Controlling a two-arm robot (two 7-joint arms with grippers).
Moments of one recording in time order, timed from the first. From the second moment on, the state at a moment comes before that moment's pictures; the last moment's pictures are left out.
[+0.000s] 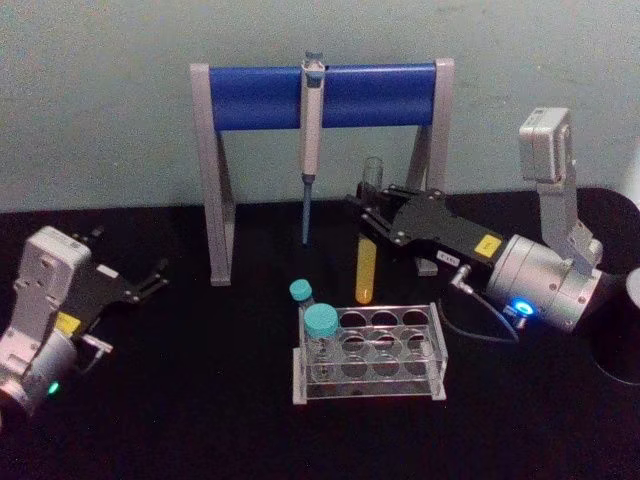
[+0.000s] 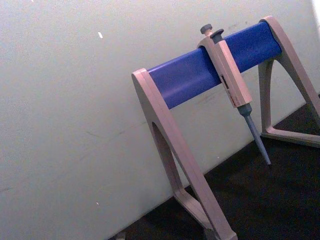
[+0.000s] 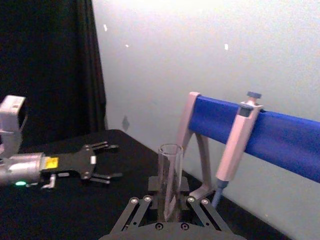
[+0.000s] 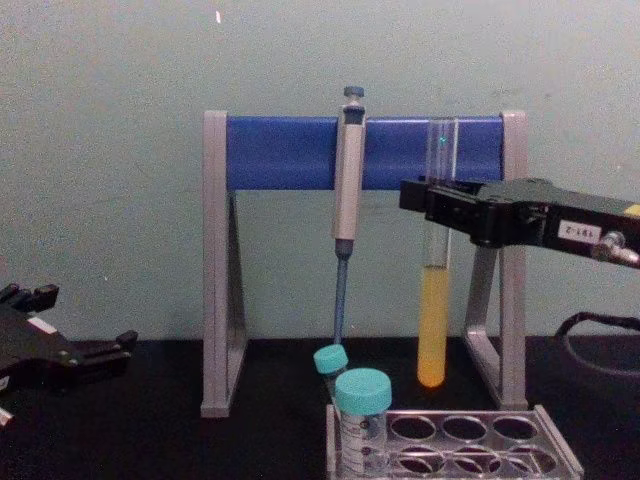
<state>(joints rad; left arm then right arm) -0.20 0.60 0.45 -1.41 -0.25 -0.12 0.03 0.39 0.47 -0.47 -1.48 0.58 0.01 0.56</state>
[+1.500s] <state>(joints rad) -0.20 0.60 0.45 -1.41 -0.25 -0.12 0.03 0.31 0.50 -0.46 -1.57 0.61 0.02 0.58</state>
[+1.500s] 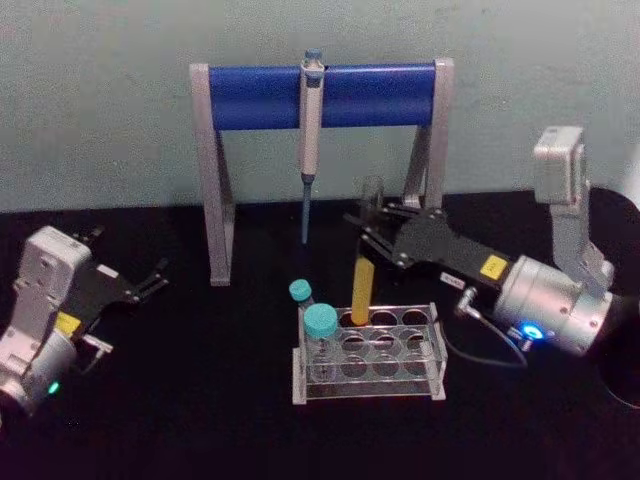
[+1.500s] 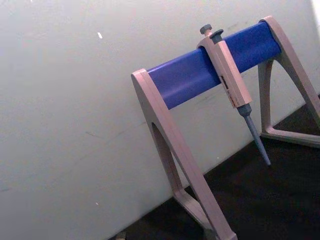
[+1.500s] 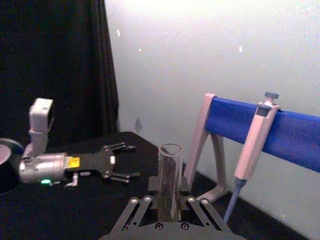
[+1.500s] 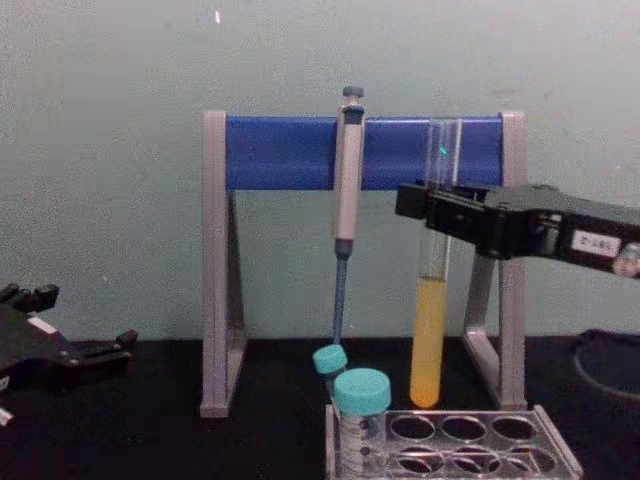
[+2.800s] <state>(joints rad) -0.20 0.60 0.45 -1.41 -0.25 -0.12 0.03 0.33 0.50 -0.45 -1.54 0.58 0.00 0.59</state>
